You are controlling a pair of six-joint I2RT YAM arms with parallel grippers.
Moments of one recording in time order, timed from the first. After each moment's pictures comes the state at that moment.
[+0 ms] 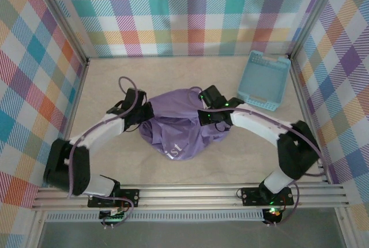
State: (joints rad) left arm -0.34 1.35 0.84 -0.34 -0.01 -0.63; right arm 0.68 1.55 1.13 -0.57 0.04 0.34
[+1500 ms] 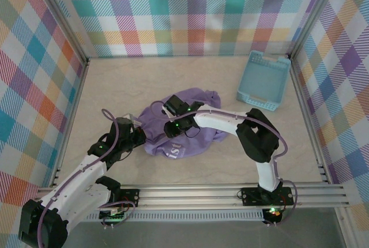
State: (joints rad) left arm -0.41 0.82 0.47 -0.42 0.02 -0.74; right arm 0.92 1.98 1.45 -0.58 -0.12 0.33
